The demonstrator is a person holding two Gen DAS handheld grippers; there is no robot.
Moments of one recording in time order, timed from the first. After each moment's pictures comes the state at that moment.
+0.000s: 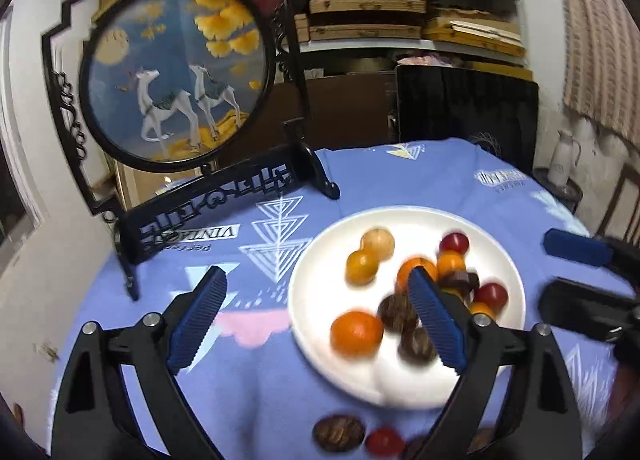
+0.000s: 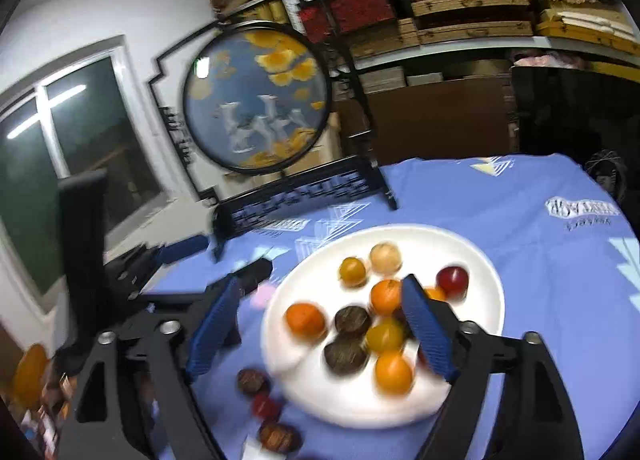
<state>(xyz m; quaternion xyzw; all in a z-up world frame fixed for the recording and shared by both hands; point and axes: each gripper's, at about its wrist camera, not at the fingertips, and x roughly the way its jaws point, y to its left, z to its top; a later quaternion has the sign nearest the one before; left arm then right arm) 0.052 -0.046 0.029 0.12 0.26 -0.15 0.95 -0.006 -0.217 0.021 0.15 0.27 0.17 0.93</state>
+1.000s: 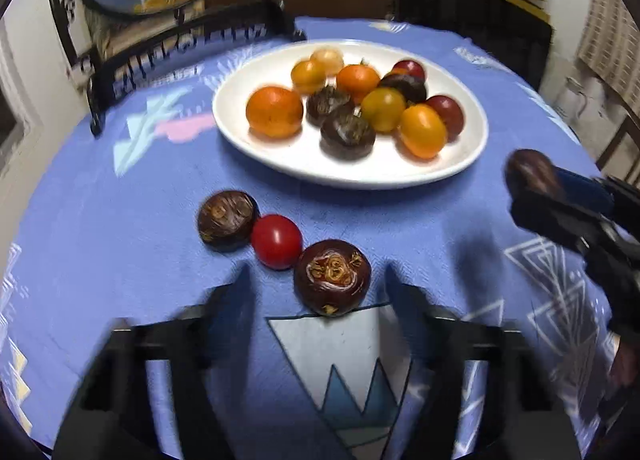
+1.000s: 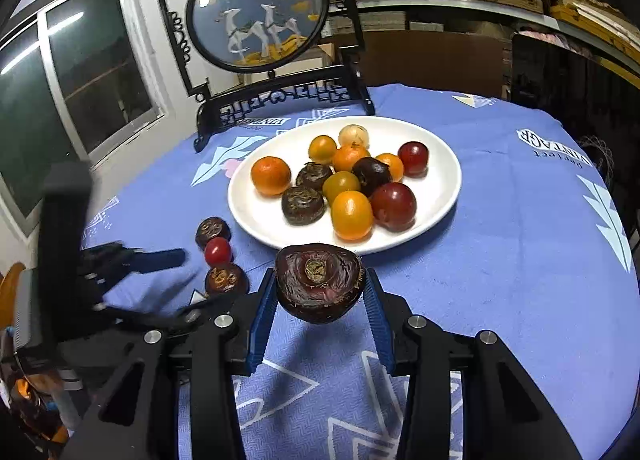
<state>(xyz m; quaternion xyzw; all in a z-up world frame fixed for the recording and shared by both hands) -0.012 -0.080 -0.070 0.08 0.45 -0.13 0.88 -0.043 -0.212 -0.036 0.07 0.36 0.14 0.92</state>
